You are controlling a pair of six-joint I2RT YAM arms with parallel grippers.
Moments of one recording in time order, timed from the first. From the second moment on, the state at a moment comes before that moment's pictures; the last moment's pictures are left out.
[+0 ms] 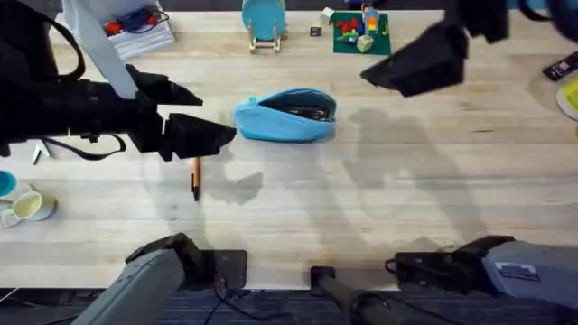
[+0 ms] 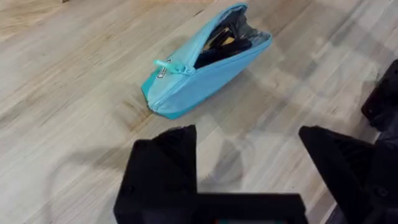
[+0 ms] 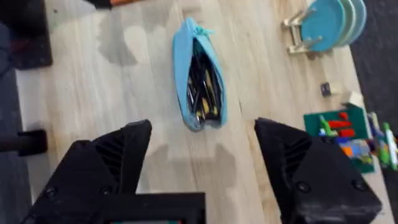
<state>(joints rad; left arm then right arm) 0.38 1.10 1.05 -1.29 0.86 0.92 0.35 1.45 1.80 -1.35 -0.51 -0.90</state>
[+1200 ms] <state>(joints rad) 0.38 1.10 1.05 -1.29 0.81 0.74 0.35 1.03 1.15 -1.19 -0.34 -0.61</state>
